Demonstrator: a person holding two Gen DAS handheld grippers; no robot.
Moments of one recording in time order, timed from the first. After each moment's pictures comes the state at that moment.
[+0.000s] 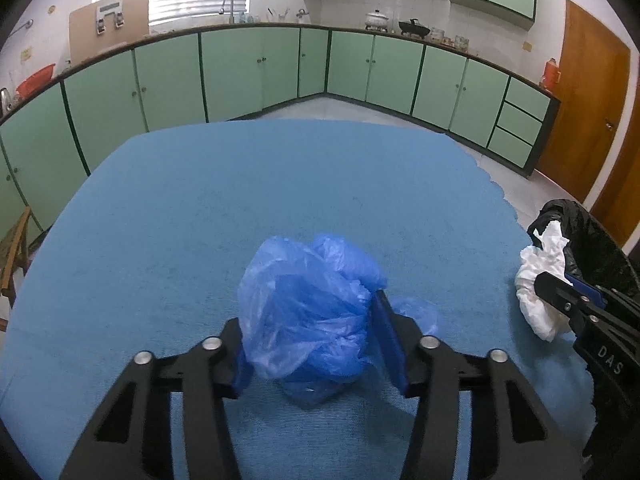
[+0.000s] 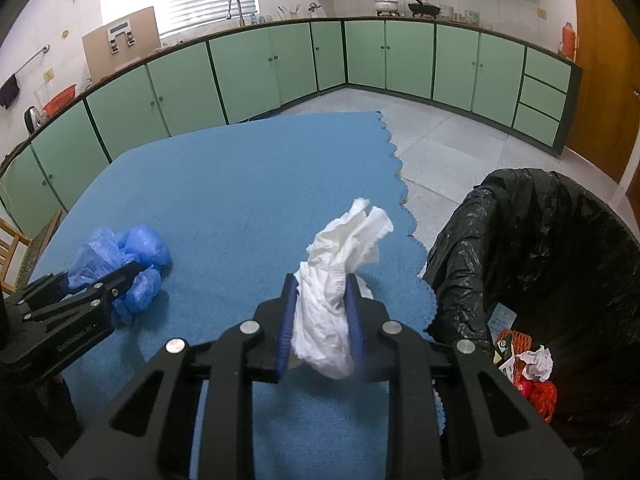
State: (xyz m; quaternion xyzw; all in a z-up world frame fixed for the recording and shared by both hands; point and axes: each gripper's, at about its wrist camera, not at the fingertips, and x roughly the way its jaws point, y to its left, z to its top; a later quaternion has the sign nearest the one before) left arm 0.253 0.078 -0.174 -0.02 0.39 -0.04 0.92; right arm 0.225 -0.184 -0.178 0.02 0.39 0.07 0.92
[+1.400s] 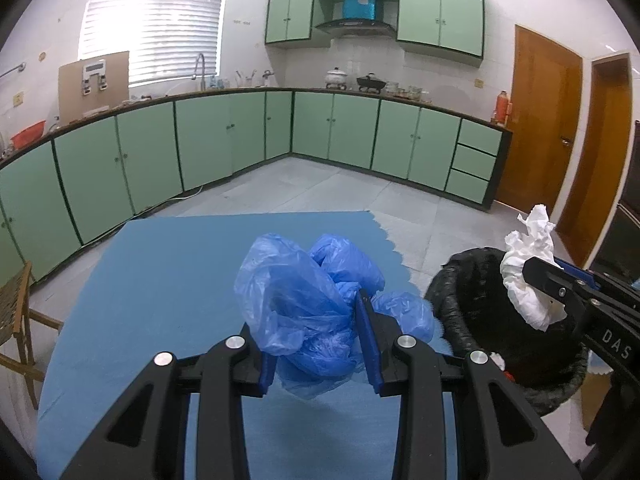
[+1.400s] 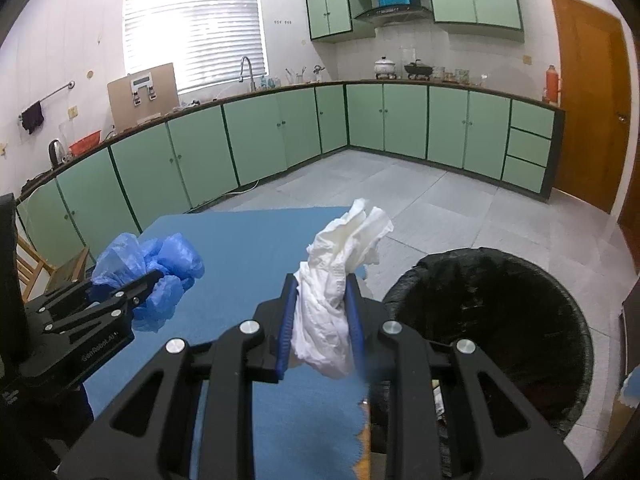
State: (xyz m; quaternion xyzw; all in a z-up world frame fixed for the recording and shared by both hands) left arm 0.170 0.032 -0.057 -0.01 0.29 -0.10 0.95; right arm 0.133 -0.228 -0.046 0.03 0.29 0.07 0.95
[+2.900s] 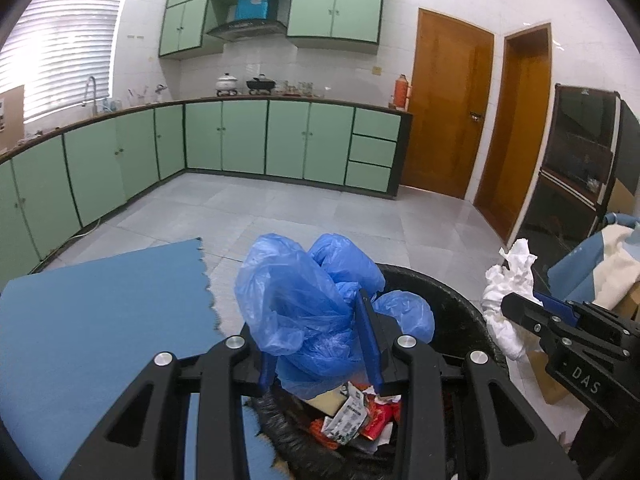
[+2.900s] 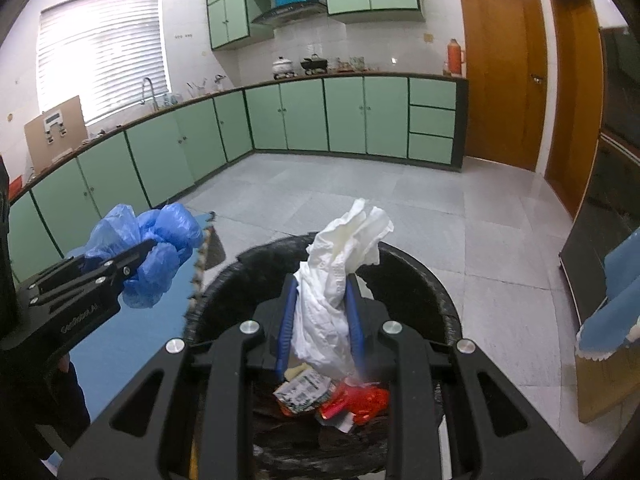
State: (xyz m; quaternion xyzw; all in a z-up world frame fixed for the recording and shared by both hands) left arm 0.203 -0.171 -0.060 0.03 0.27 -0.27 0.92; right arm 0.108 -0.411 -0.079 0.07 0.30 -0.08 0.95
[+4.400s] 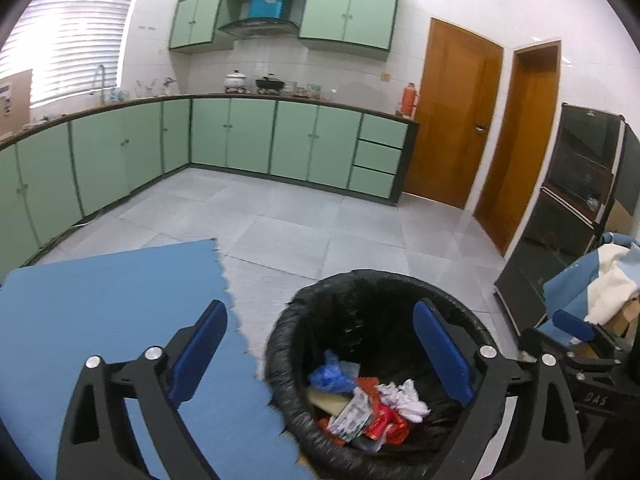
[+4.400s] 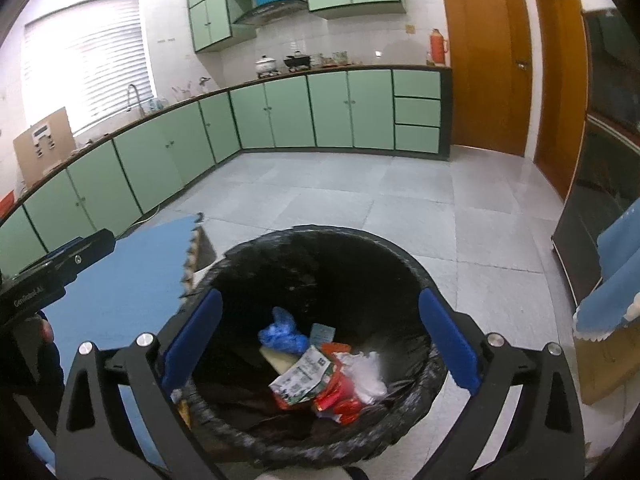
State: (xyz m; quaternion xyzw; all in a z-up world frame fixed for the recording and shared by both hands) left arm 0.208 -0.116 -0.034 0.00 0.28 -0.26 0.92; right arm 0.086 -0.411 -0.068 0.09 0.30 -0.10 0.94
